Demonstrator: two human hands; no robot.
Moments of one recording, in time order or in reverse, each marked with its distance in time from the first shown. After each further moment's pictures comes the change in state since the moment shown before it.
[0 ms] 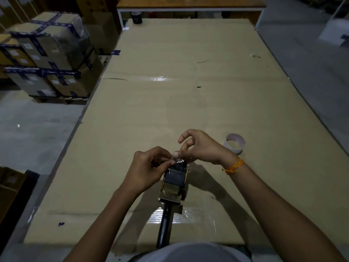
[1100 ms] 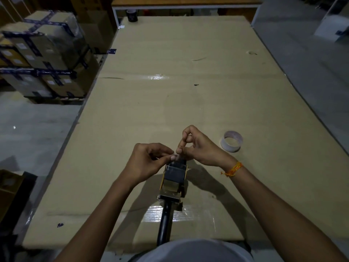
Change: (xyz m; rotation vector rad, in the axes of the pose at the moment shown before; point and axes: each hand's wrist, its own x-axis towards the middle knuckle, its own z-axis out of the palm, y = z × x) left_hand 0.020 -0.009 -0.003 -0.125 -0.129 -0.077; right_hand 0.002 0.027 0.006 0.078 0.042 -0.223
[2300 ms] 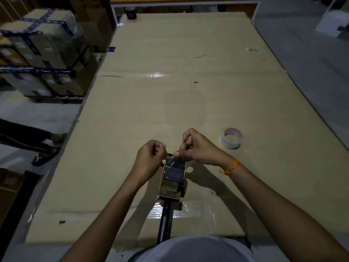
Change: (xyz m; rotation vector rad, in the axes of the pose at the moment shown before) left_hand 0.004 -0.016 0.025 -0.081 0.148 -0.328; right_hand -0.001 0.009 0.006 -0.043 0.009 0.118
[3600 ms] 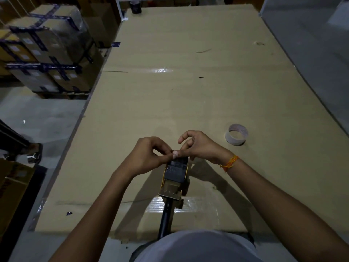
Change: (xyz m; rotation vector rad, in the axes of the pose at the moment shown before) left_hand -0.003 0.014 -0.036 0.293 -0.250 0.168; right_hand 0.005 0.000 0.008 0.034 -0.071 0.123
